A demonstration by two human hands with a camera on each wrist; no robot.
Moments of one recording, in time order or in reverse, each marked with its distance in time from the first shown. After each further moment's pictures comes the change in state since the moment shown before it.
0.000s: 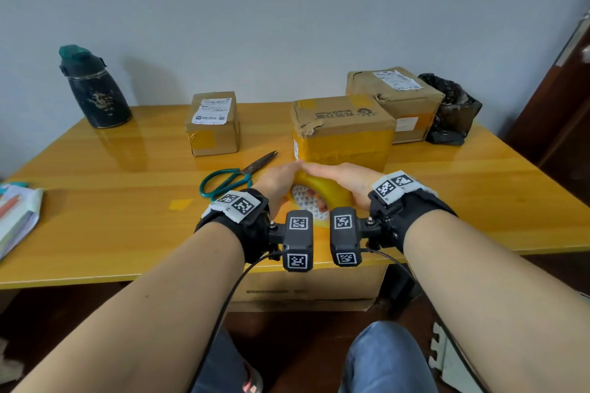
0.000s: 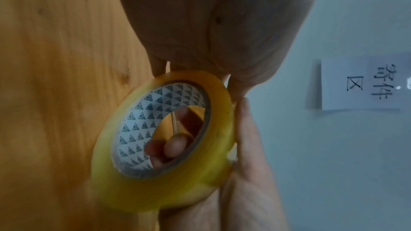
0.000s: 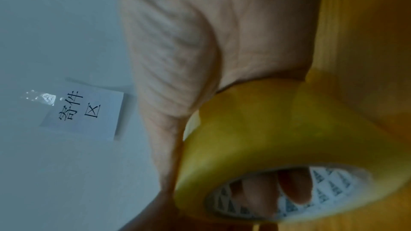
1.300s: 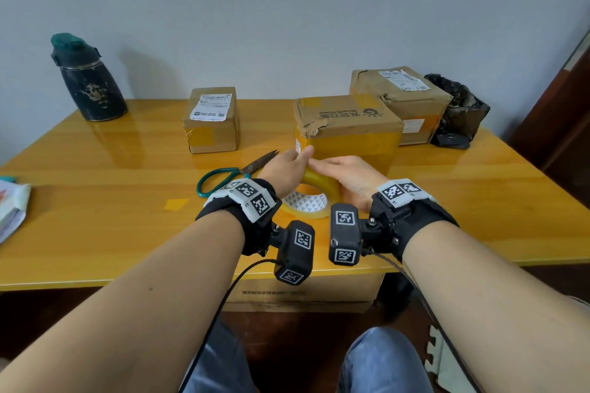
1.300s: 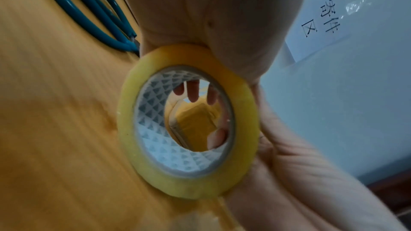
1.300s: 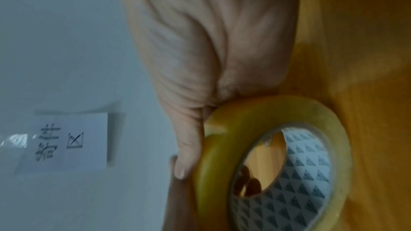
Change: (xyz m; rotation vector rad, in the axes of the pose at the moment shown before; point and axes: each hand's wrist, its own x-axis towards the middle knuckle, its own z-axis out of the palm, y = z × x) left_hand 0.009 0.016 -0.003 0.632 -0.009 0.280; right_hand 0.008 -0.001 0.003 0.255 0.029 -0.143
